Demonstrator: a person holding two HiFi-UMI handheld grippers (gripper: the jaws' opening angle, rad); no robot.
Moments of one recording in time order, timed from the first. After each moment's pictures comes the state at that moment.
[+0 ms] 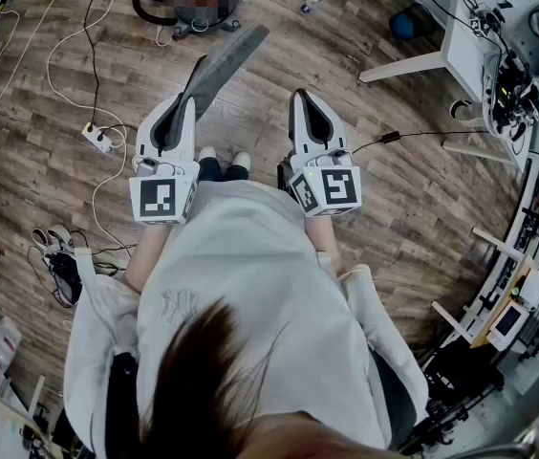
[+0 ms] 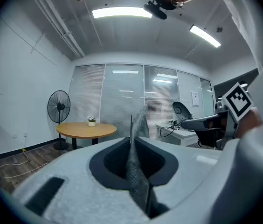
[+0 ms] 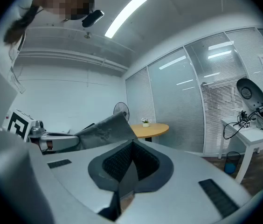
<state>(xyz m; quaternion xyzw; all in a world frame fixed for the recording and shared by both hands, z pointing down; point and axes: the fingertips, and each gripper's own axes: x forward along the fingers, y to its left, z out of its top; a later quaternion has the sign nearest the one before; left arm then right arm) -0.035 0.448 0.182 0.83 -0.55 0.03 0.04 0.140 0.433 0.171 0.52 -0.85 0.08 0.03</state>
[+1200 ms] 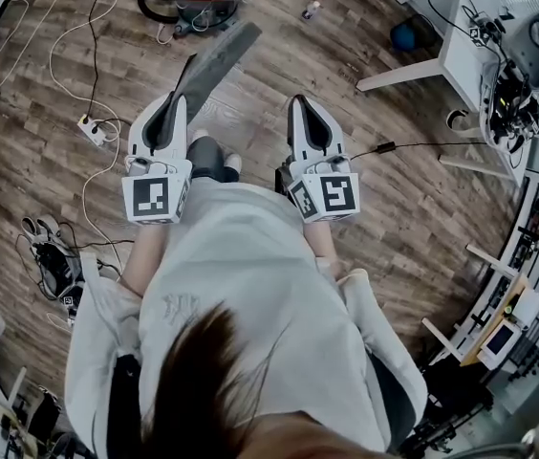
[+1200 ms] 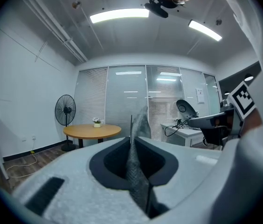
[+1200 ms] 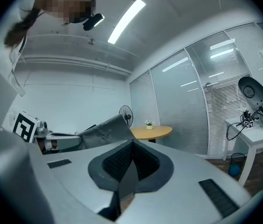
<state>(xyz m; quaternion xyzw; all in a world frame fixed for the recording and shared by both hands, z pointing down) -0.010 0.478 0.185 0.81 -0.59 0.04 0.02 0.175 0.464 0.172 0.49 -0.87 0.06 0.01</state>
